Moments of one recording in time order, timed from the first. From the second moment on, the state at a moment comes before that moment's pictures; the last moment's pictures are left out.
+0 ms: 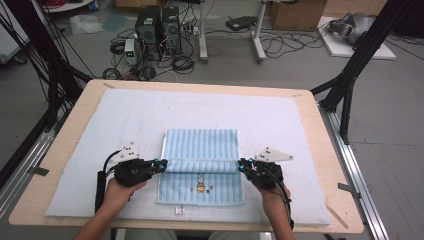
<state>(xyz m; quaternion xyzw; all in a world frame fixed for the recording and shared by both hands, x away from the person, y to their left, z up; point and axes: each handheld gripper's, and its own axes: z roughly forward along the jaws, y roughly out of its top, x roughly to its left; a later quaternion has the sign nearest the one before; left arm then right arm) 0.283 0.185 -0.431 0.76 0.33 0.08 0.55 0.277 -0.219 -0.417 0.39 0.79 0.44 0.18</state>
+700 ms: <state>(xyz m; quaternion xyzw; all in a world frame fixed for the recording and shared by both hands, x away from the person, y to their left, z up) 0.264 0.198 -0.434 0.75 0.36 0.05 0.56 0.240 -0.229 -0.415 0.39 0.77 0.47 0.17</state>
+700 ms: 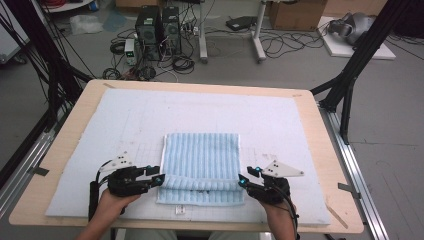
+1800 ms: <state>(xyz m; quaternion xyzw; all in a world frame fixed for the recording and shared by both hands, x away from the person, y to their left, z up) 0.291 0.210 -0.439 0.73 0.40 0.09 0.54 0.245 -0.218 -0.434 0.28 0.86 0.42 0.11</state>
